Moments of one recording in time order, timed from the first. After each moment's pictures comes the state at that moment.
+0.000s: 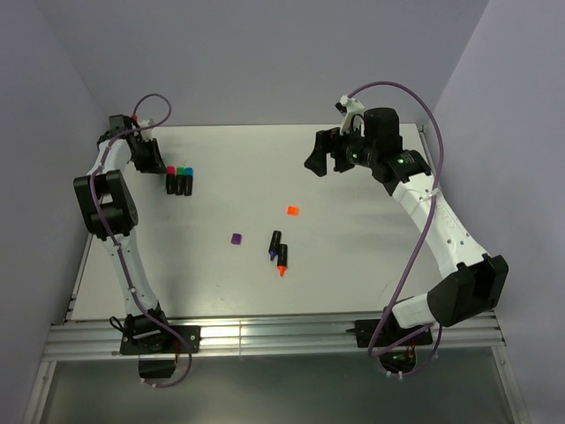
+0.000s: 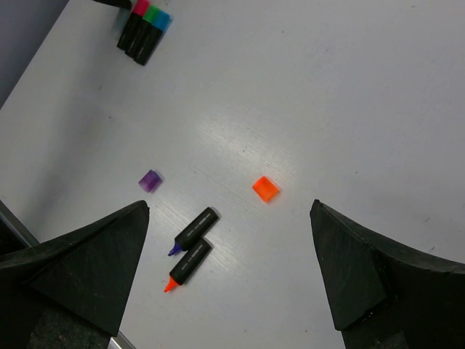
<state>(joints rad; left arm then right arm) 0.23 2.34 1.97 -0.67 0.35 0.05 0.30 1.39 1.42 -0.53 -0.39 0.11</state>
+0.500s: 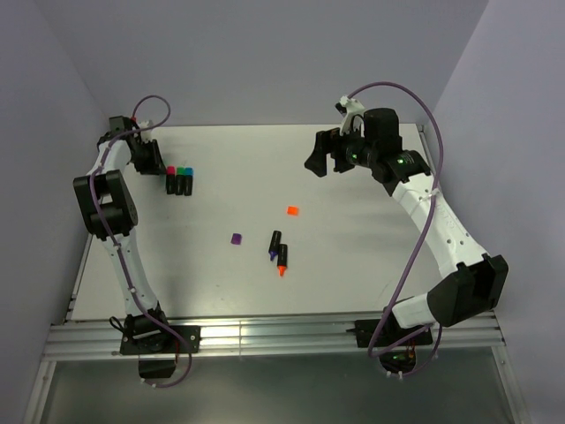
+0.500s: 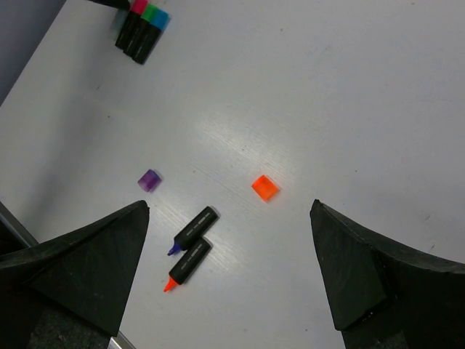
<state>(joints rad) 0.23 2.34 1.96 -0.66 0.34 0.04 0.30 1.39 1.41 -0.53 -0.39 0.11</state>
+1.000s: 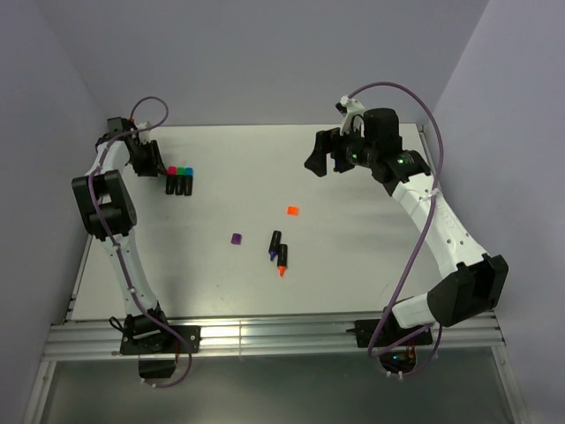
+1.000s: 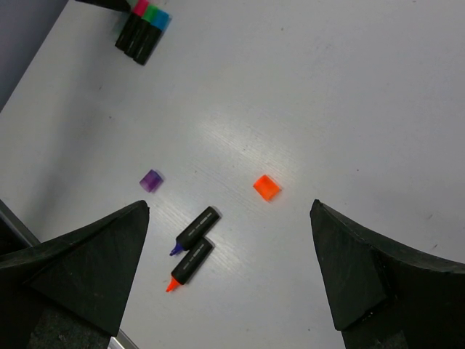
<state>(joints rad) 0.24 2.34 1.95 -0.66 0.34 0.03 0.30 1.39 1.41 -0.53 -0.39 0.12</state>
